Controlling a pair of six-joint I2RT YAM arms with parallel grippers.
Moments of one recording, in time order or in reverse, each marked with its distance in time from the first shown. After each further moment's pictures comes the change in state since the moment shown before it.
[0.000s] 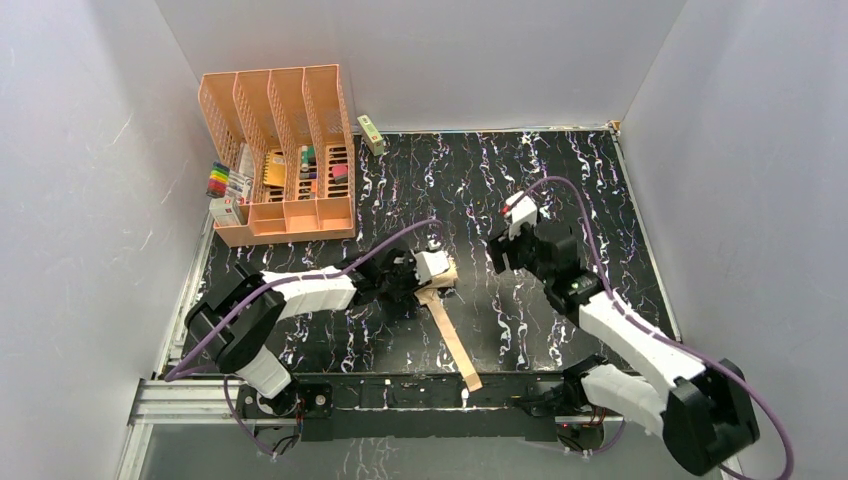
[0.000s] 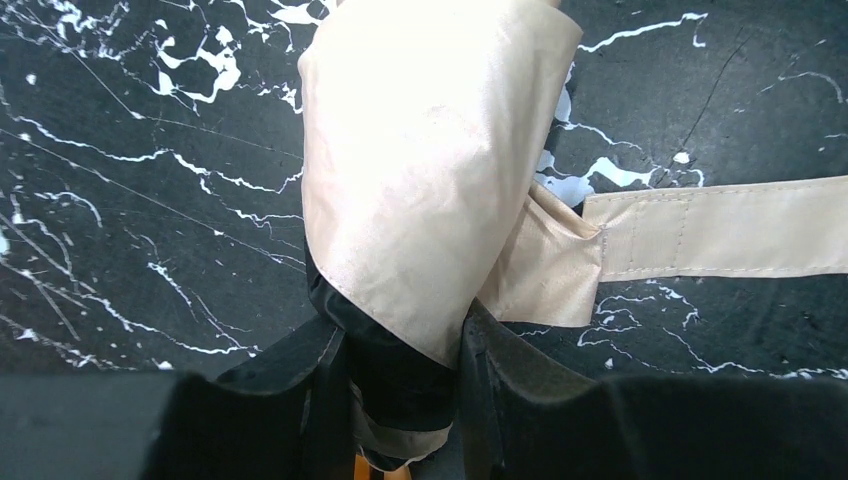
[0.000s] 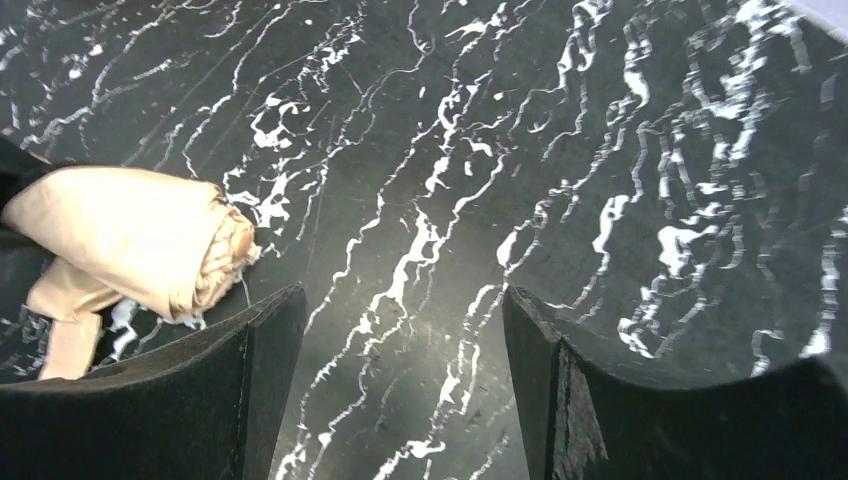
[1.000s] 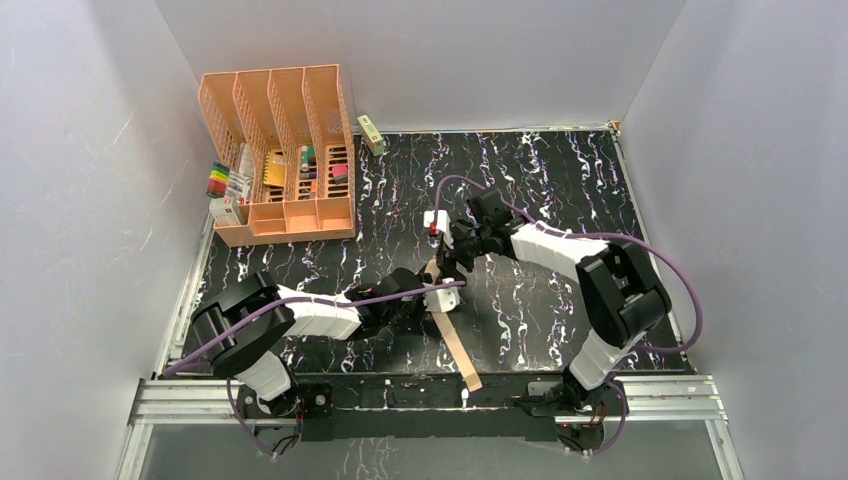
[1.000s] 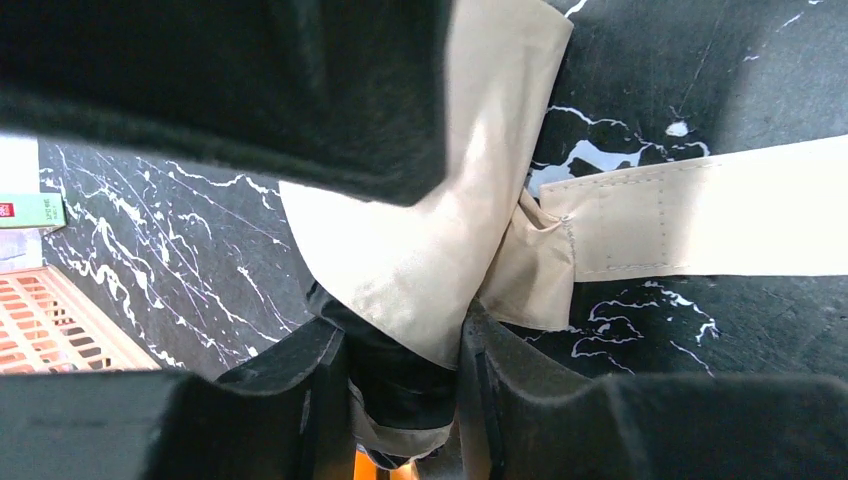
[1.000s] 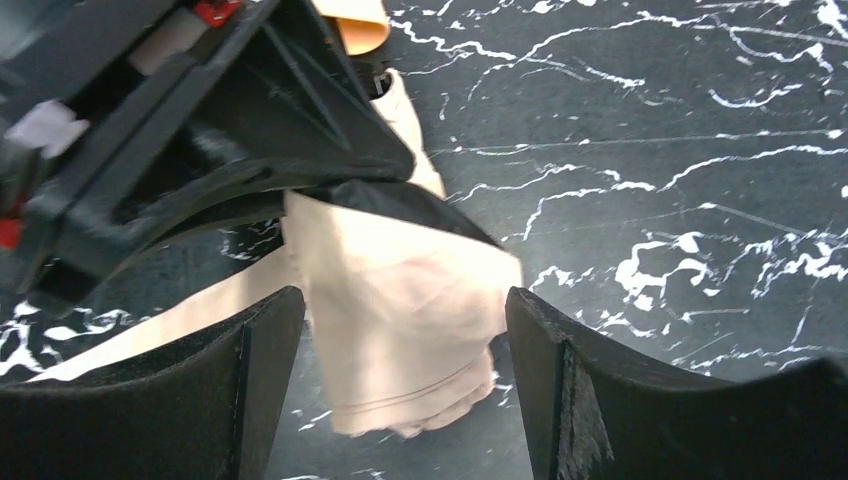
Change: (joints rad) left arm -0.219 -0.007 -0.173 0.299 -0.359 0.205; right arm 0.036 0.718 0.472 -0.311 -0.797 -0.485
